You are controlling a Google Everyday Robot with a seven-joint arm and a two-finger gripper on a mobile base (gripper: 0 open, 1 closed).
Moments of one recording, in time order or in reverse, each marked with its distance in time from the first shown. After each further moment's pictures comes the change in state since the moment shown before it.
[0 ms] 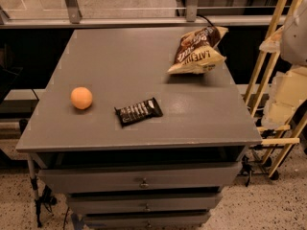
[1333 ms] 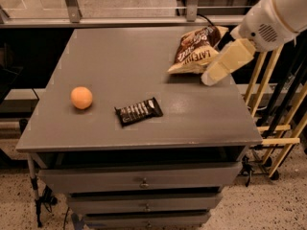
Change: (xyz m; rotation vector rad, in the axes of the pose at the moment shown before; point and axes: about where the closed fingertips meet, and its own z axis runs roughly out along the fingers) arm -0.073 -0.077 0.042 0.007 -0.359 0.319
